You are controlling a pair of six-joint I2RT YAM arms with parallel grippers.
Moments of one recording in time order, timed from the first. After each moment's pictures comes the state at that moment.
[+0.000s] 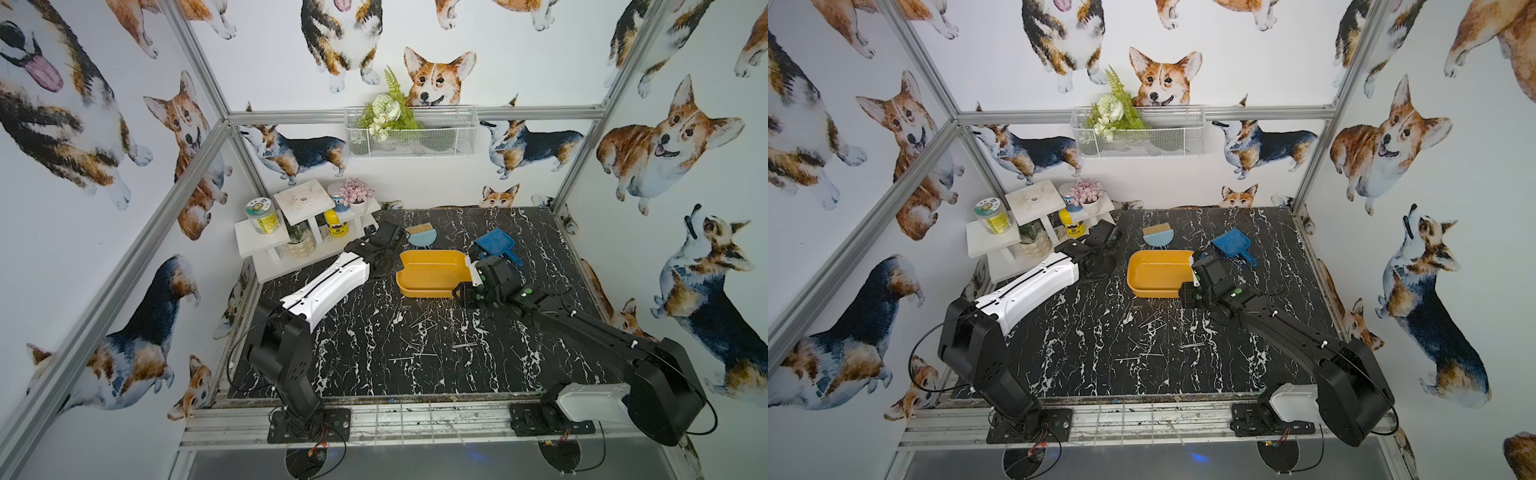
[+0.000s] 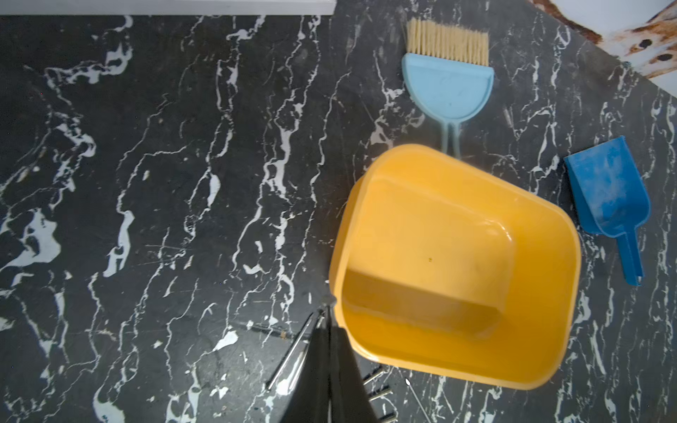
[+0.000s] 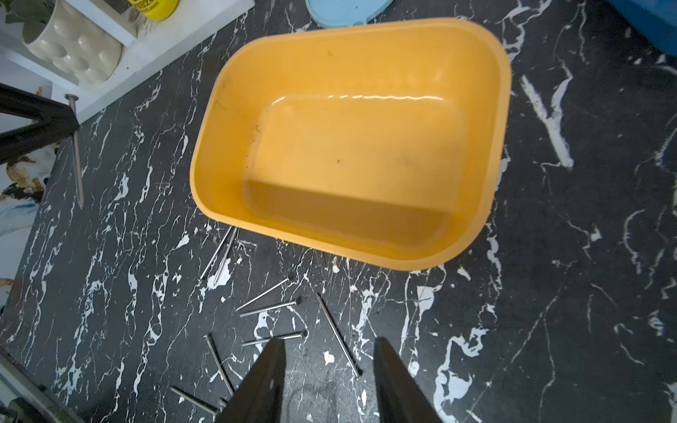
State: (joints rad) left arm -0.54 1.73 1.47 -0.77 -0.16 -0.83; right arm 0.55 1.29 0.86 -0.38 -0.04 0.49
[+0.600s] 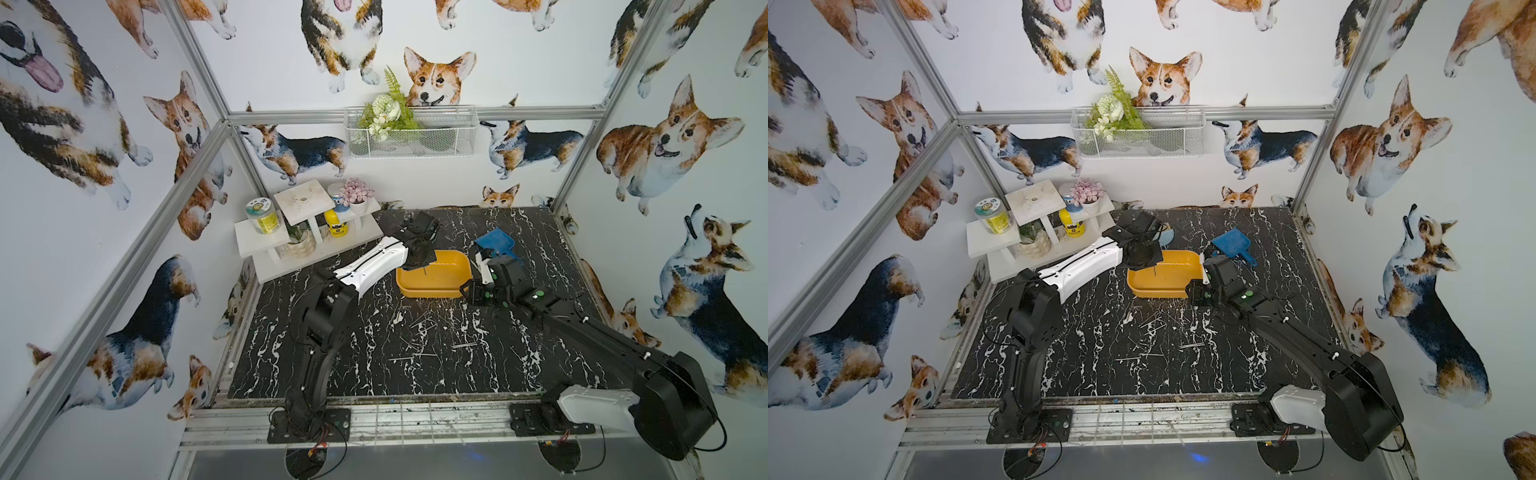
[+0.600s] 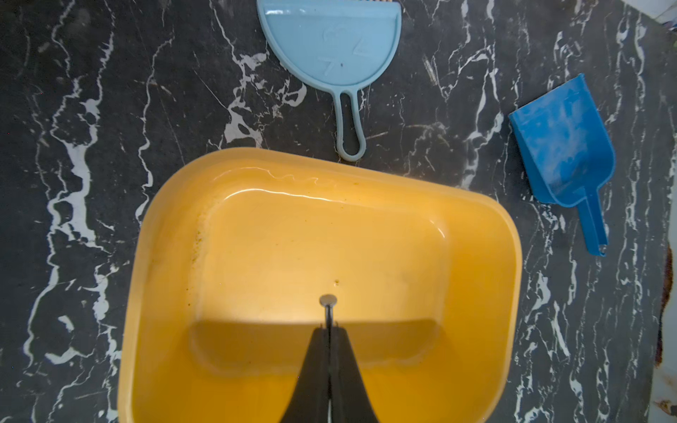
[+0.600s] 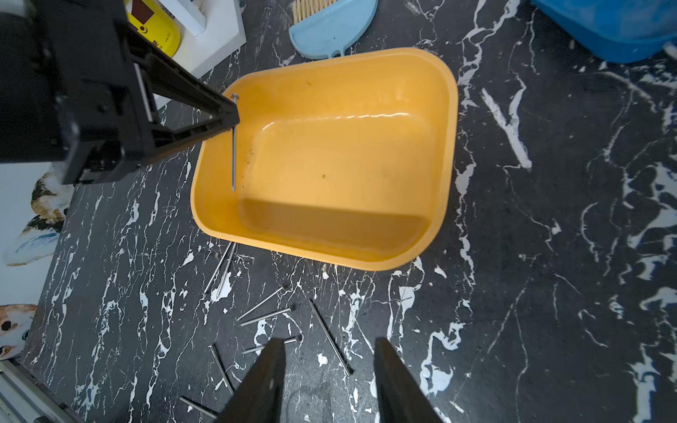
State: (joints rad) left arm -0.62 2.12 1.85 -0.79 -0.08 -0.80; right arm 0.48 1.20 0.82 -0.39 -0.06 0.51
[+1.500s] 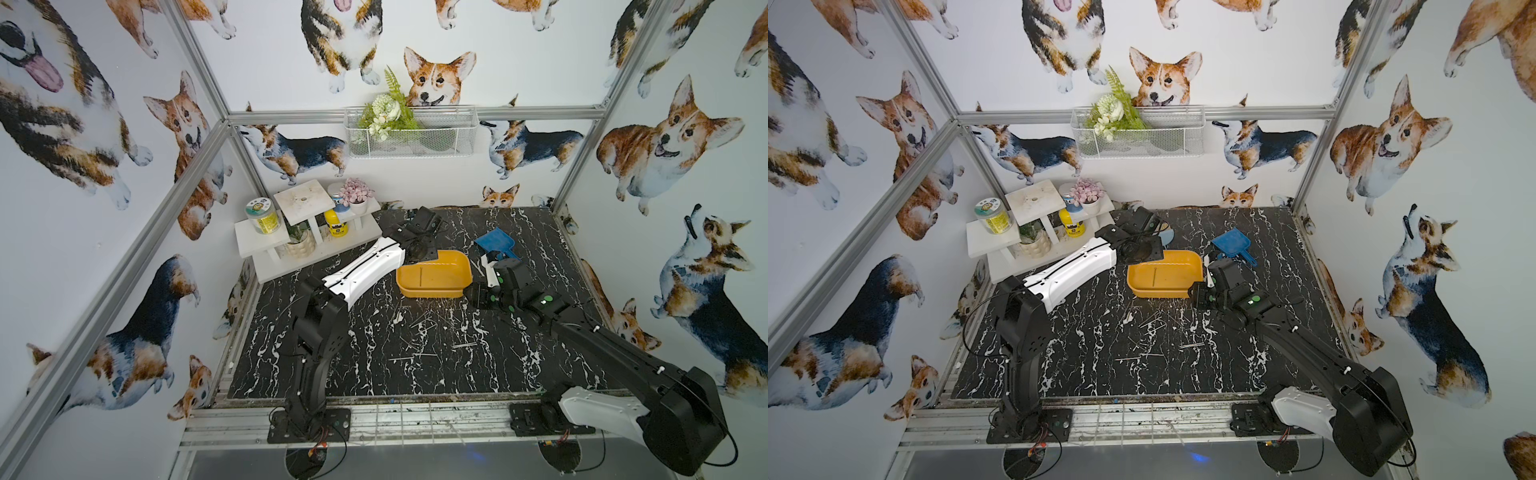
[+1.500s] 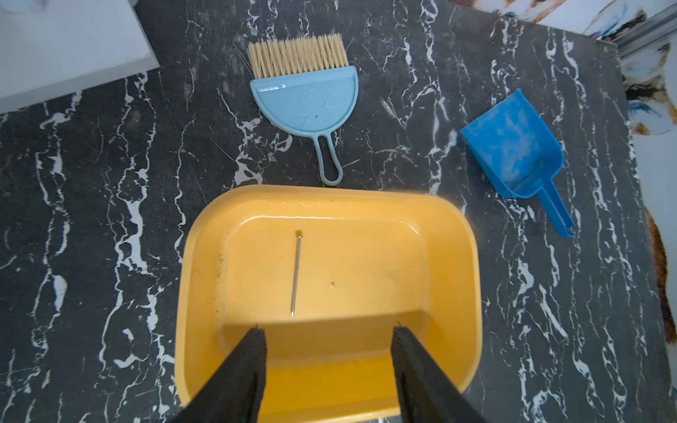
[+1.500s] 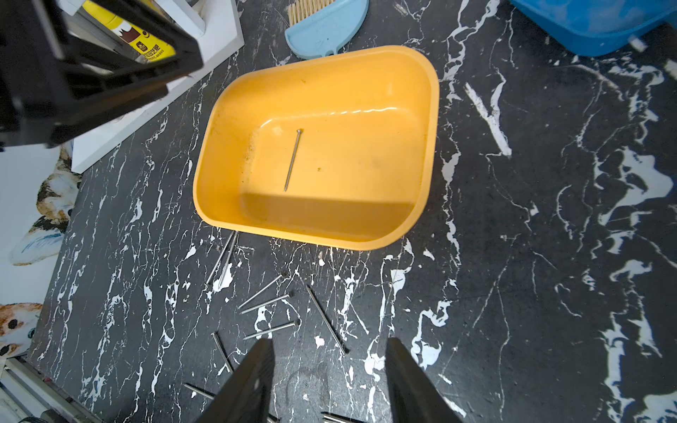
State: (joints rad) left arm -0.66 1.97 1.79 -0.77 -0.17 -0.67; right arm 0.48 1.13 0.81 -0.43 -0.05 0.53
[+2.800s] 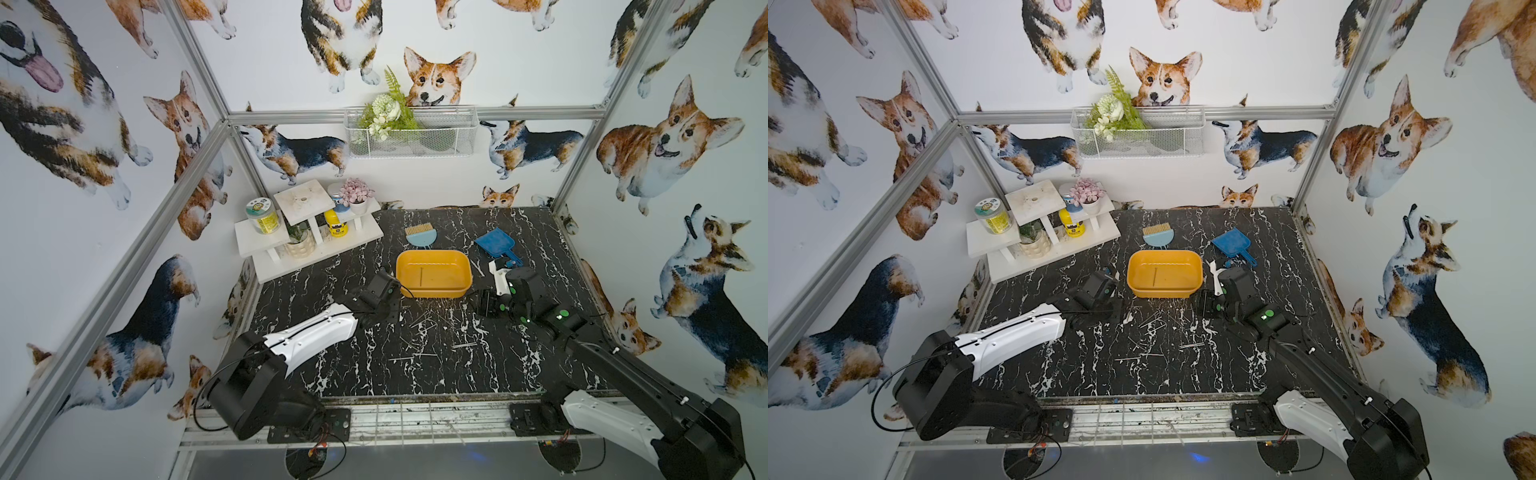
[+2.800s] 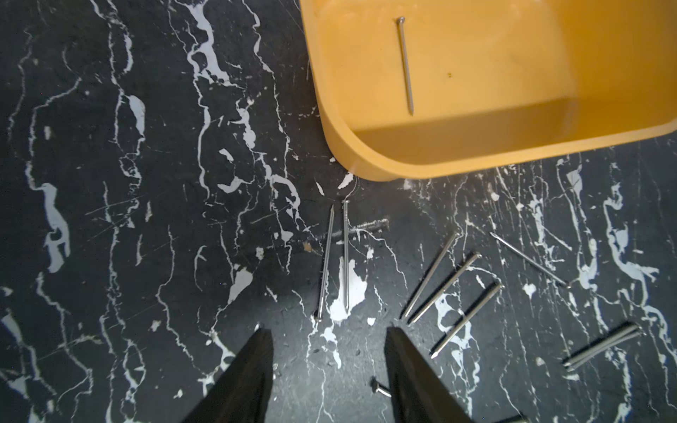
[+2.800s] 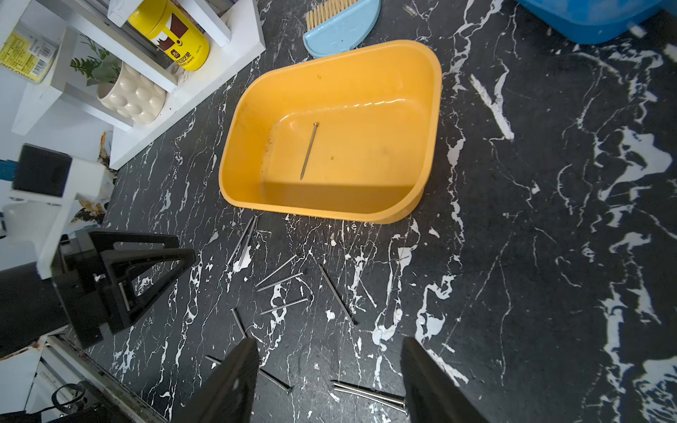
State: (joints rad) left arm -0.65 1.42 0.82 -0.39 -0.11 -0.46; right arm 0.48 0.97 0.73 -0.46 -0.10 0.55
